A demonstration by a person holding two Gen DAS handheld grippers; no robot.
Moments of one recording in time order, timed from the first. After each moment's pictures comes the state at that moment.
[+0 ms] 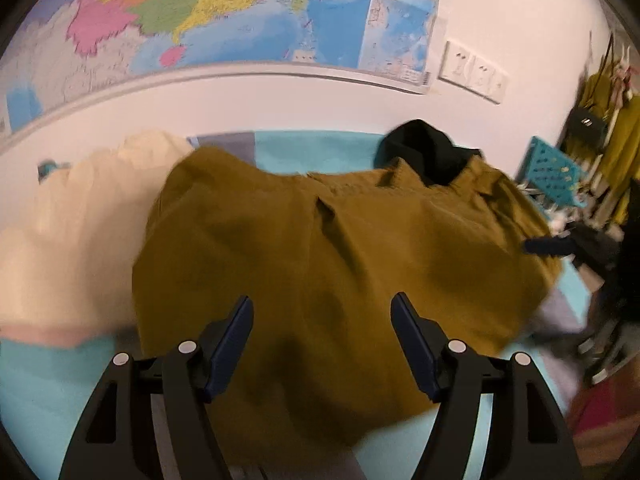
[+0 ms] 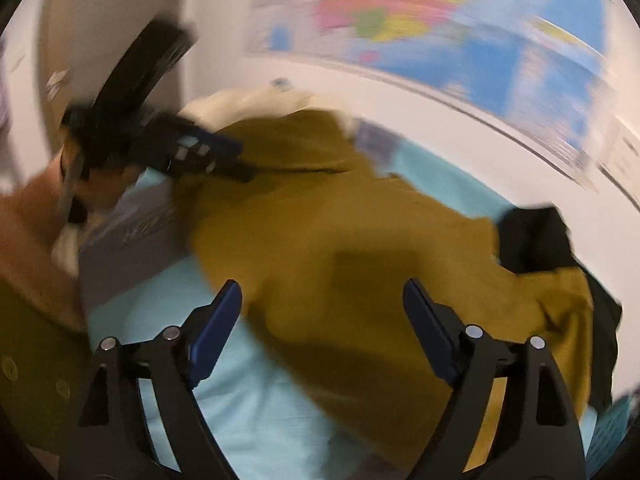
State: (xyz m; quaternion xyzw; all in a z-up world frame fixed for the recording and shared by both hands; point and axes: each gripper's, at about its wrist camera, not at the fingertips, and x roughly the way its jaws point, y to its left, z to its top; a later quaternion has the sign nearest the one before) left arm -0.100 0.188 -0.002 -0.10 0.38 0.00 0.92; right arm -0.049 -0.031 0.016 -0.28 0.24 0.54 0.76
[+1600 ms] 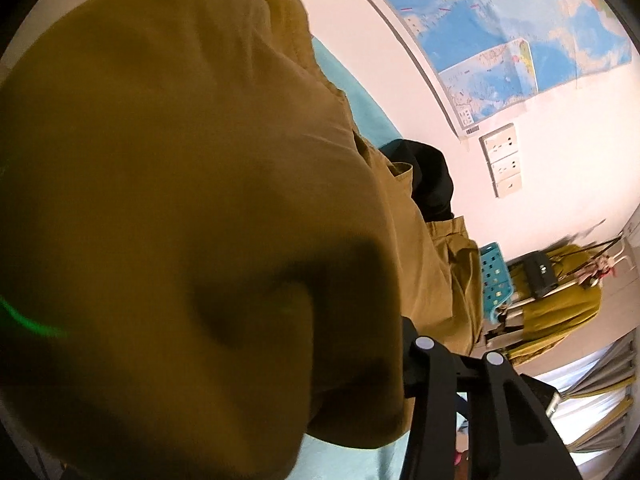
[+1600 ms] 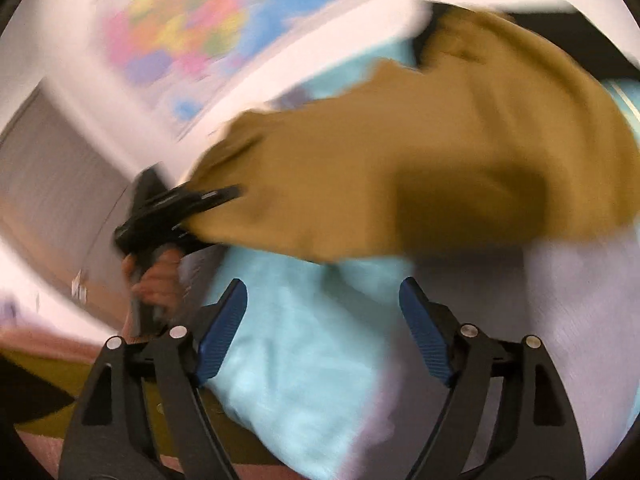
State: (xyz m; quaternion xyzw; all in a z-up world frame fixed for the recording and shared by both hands) left arm -0.078 0.207 -0.068 -0.44 0.38 -0.03 0.82; right arm -0.010 -0.169 -0.034 0.11 0.47 0.44 0.75
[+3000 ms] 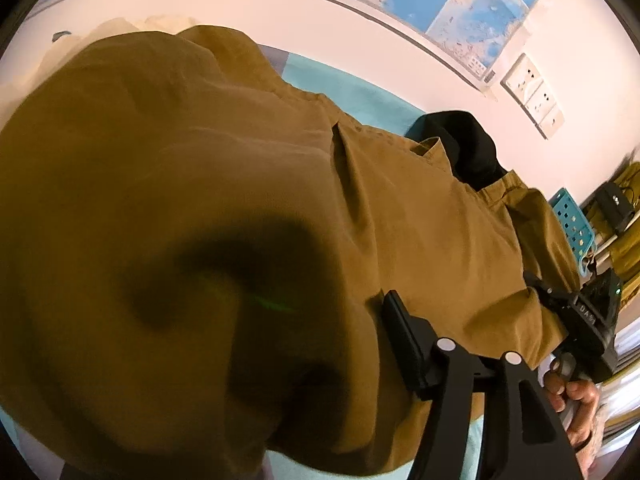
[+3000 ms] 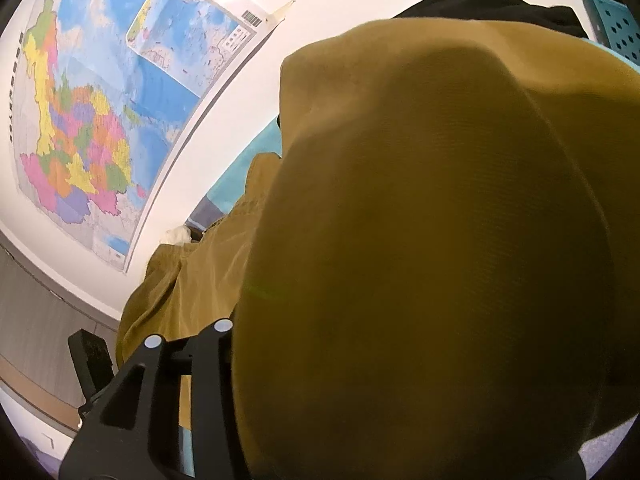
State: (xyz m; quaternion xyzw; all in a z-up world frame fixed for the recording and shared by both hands) left arm -0.062 0.180 -0.060 -0.25 0.42 0.05 0.87; right arm 0.083 -0.155 -0.062 0.25 0.43 0.32 0.81
